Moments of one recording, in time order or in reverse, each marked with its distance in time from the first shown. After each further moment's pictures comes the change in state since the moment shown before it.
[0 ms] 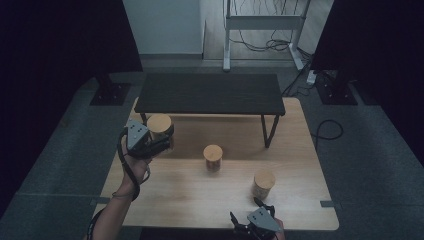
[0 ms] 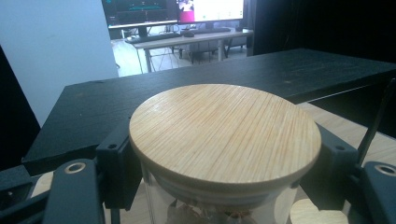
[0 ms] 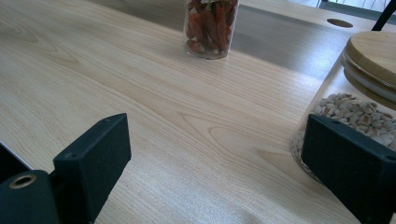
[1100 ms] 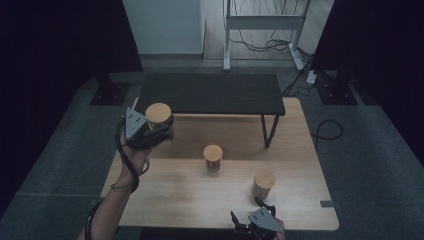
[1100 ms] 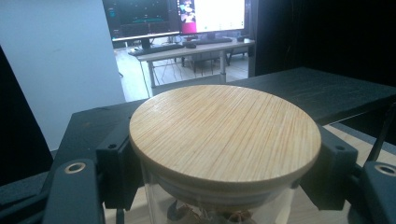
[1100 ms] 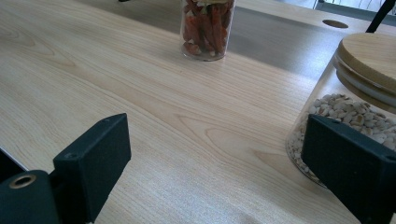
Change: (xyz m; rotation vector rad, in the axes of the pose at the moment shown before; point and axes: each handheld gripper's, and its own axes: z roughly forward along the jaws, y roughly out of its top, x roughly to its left) left arm 0.000 0.027 0.004 -0.031 0.011 0.015; right arm 0.000 -0.001 -0.001 -0.008 -0.008 0.006
